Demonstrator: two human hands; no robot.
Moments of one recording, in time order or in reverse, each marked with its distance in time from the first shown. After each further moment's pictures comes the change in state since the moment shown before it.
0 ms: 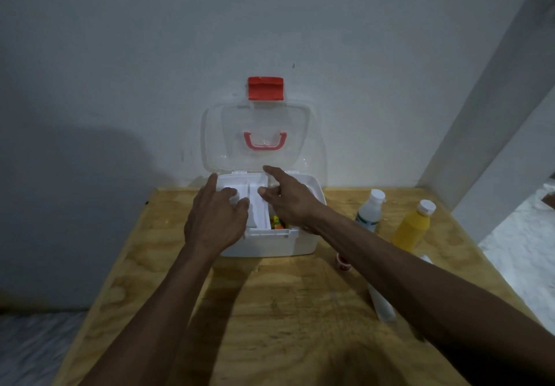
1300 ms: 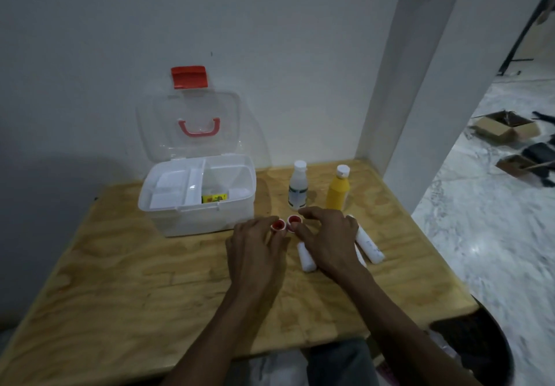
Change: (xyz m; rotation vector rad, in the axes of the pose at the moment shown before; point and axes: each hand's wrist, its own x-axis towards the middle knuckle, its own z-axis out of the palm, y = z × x) left_hand -0.132 0.104 0.108 -0.307 0.039 0.208; right_hand -0.156 0.136 -0.050 -0.215 0.555 0.111
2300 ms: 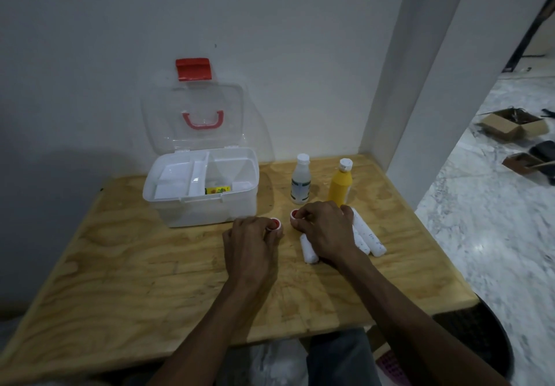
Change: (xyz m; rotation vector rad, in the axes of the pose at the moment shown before) left_hand -0.004 -0.003 -0.006 0.147 -0.002 -0.056; right_hand 0.011 0.003 0.005 -0.126 -0.074 -0.083
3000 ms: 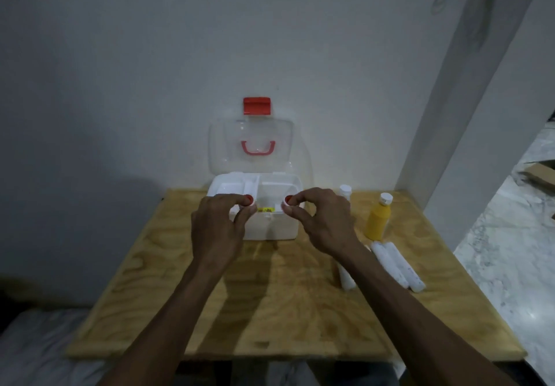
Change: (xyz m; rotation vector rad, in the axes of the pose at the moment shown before) left_hand 0.031 -0.033 -0.137 -0.111 0.326 0.032; right_hand 0.015 -0.111 -0.028 0.303 0.064 -0.299
